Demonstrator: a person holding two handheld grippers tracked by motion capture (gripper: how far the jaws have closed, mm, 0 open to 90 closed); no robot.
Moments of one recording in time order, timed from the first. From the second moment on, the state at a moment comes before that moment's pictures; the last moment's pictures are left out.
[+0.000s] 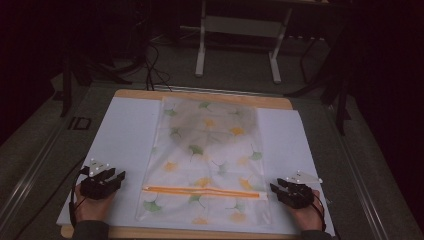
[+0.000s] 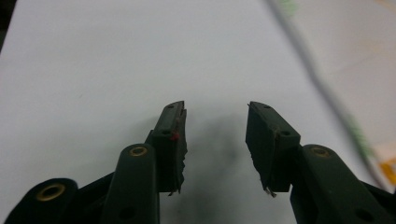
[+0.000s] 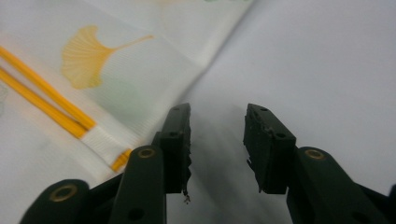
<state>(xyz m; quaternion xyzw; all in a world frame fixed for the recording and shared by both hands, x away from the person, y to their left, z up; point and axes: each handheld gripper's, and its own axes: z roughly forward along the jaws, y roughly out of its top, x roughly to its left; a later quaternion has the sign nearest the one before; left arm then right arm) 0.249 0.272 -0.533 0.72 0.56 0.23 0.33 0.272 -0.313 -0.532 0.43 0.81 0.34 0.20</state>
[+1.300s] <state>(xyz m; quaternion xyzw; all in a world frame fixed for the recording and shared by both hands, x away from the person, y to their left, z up) 0.238 0.255 -0.520 0.76 0.53 0.21 0.31 0.264 -0.227 -0.501 0.30 0.88 0.33 0.14</state>
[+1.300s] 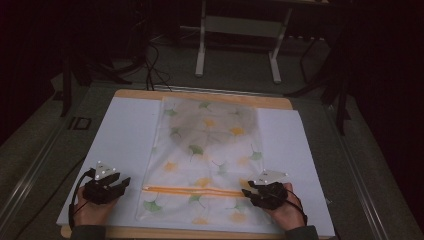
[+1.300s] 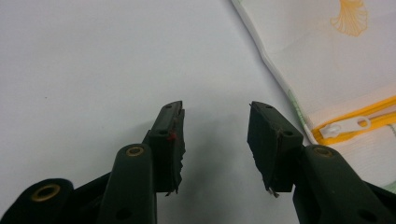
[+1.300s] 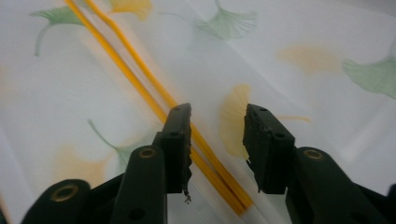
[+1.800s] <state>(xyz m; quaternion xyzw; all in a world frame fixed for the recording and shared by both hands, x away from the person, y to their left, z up) 0.240 0.254 -0.520 0.77 0.52 0.21 0.31 0.277 -0.185 -0.491 0.24 0.91 0.31 0.12</state>
